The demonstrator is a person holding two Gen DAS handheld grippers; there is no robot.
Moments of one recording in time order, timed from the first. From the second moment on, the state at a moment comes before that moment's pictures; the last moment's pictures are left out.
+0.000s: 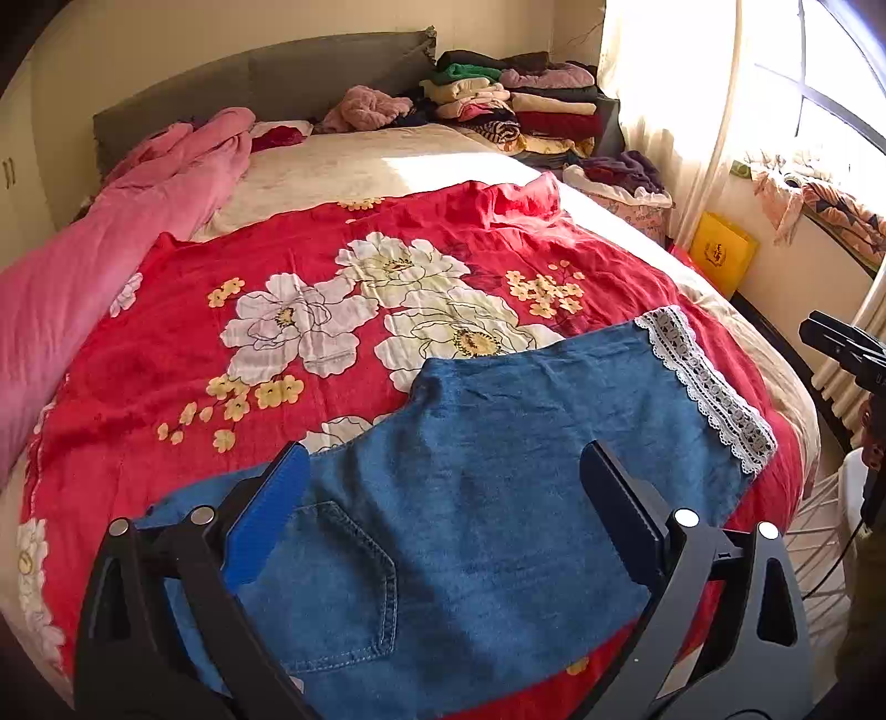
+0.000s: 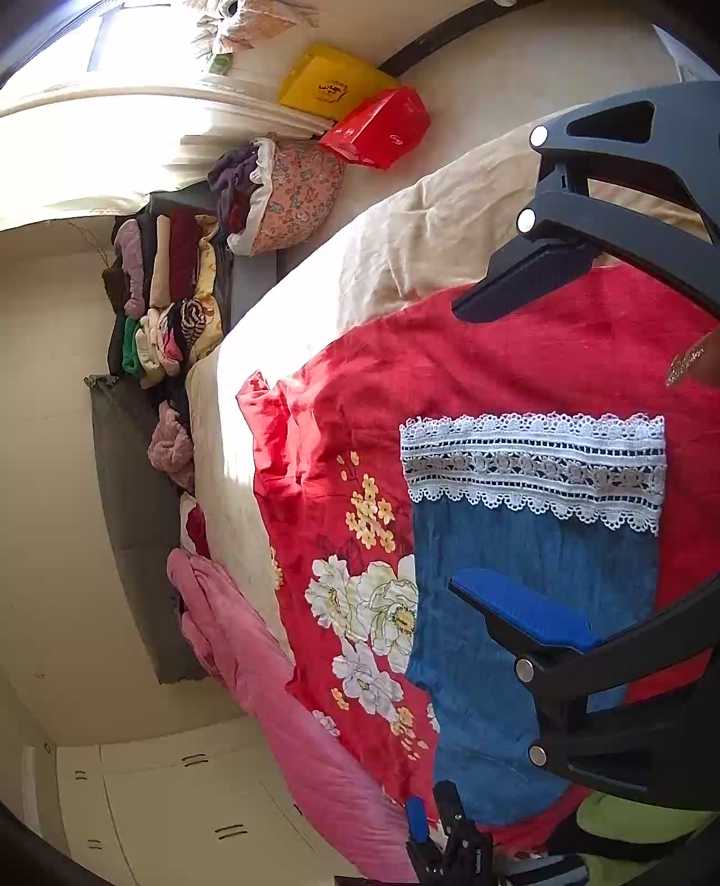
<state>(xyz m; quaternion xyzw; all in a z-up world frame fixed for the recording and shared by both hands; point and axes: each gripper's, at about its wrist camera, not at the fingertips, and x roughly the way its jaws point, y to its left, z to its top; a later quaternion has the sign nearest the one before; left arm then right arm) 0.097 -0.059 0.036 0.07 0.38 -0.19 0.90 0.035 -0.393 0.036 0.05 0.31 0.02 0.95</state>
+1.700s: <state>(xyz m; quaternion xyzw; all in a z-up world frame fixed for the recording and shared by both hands) 0.084 -0.003 -0.061 0.08 0.49 -0.09 0.86 0.037 -0.393 -0.068 0.06 0.44 0.01 0.89</state>
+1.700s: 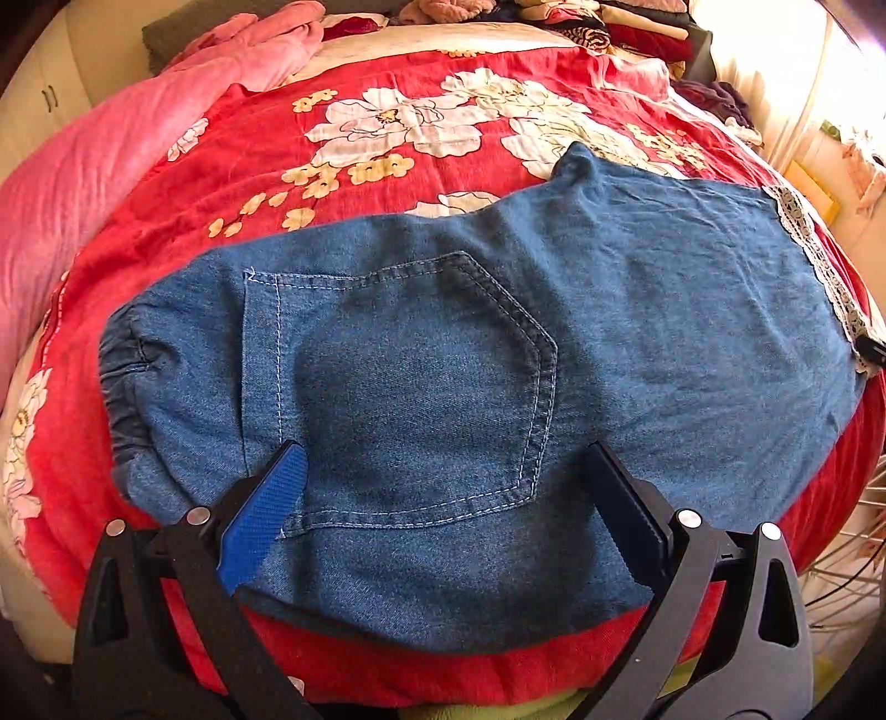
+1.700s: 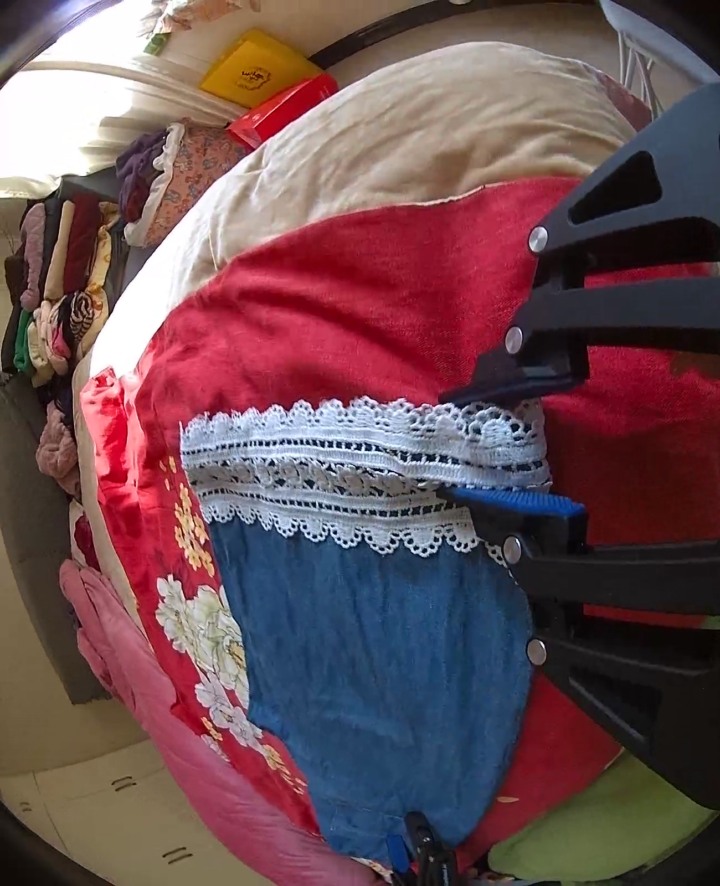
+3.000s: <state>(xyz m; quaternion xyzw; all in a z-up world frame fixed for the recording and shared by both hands) 0.067 -0.081 0.052 0.08 0.38 -0.19 0.90 -0.019 -0.343 0.050 0.04 0.27 0.06 0.96</state>
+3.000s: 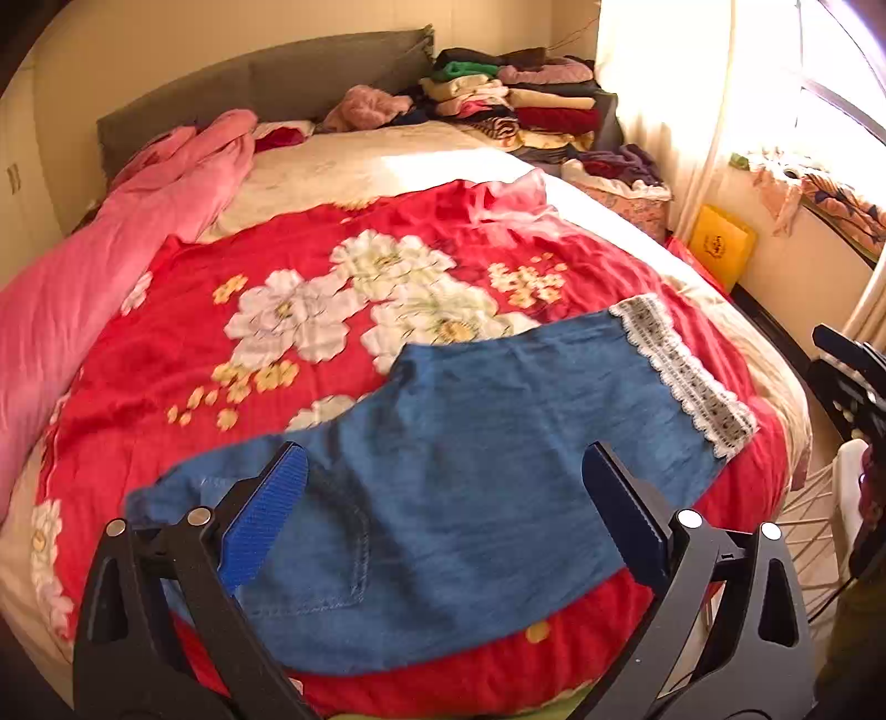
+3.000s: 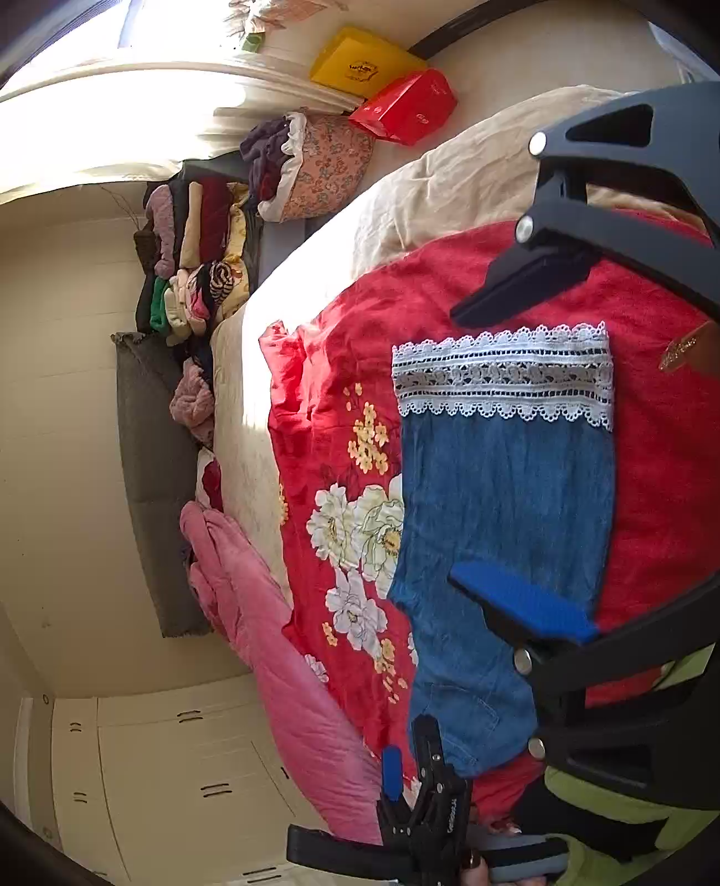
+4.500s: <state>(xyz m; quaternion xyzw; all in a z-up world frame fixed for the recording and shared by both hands) 0.120 -0.148 -0.028 0.14 0.42 -0.25 0.86 0.027 -0.337 -0.039 0.06 0.37 0.04 0.92</state>
